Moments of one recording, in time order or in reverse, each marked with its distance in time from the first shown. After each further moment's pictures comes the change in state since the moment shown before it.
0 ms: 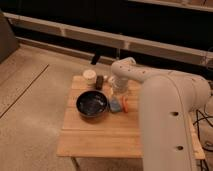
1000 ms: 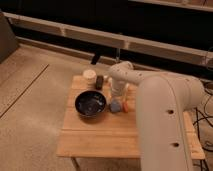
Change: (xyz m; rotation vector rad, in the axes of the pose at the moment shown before) arm 0.004 0.026 0.025 -0.033 0.033 -0.036
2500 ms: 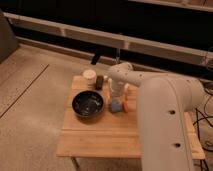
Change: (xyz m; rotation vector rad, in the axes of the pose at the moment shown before) arm 0.004 0.005 0.004 -0.022 0.008 -0.019
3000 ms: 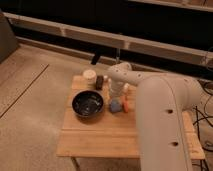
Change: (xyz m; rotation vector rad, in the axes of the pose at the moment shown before) arm 0.002 0.002 0.004 0.007 0.019 -0.014
